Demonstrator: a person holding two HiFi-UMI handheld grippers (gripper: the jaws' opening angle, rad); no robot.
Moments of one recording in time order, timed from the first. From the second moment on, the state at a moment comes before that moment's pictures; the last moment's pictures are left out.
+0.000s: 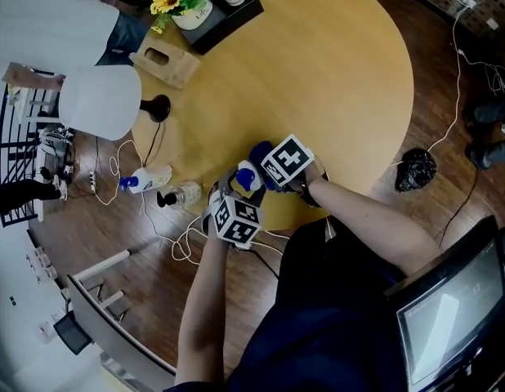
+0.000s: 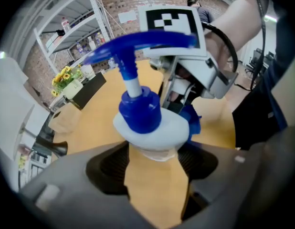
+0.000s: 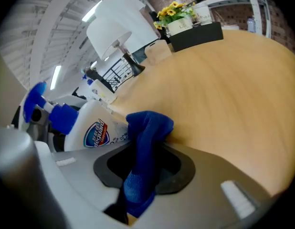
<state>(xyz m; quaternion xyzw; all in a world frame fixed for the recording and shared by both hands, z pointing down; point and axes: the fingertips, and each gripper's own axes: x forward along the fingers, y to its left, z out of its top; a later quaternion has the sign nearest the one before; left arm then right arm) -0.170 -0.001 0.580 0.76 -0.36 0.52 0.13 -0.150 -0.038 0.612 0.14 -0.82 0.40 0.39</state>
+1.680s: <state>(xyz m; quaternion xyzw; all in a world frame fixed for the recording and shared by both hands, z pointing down) -0.184 0.007 0.524 0.79 -0.20 0.57 -0.06 -0.157 -0.020 0.585 0.08 -0.80 0.55 0.22</state>
